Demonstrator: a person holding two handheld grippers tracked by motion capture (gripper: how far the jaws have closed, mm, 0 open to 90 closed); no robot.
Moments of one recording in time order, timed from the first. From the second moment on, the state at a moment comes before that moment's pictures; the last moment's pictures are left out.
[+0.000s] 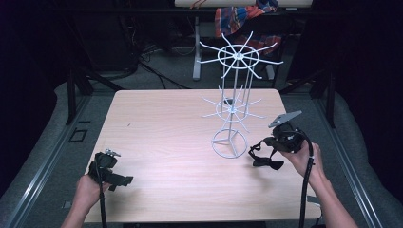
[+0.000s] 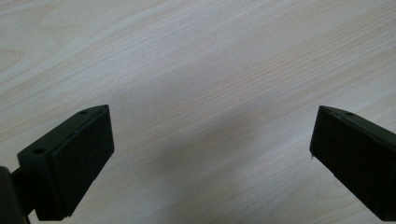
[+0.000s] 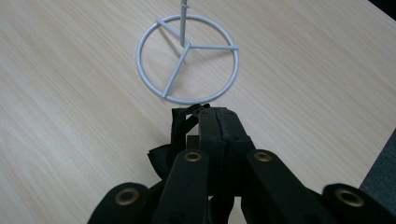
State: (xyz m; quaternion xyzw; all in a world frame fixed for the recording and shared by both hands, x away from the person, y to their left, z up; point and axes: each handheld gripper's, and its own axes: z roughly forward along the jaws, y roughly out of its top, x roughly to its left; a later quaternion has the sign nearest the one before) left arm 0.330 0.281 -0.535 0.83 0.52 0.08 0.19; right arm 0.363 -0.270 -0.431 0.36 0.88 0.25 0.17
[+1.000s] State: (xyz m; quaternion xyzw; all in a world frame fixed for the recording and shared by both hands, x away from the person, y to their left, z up) left arm 0.331 0.281 -0.535 0.83 0.52 0.08 0.19; right arm 0.353 -0.269 -0.401 0.35 0.87 0.29 0.21
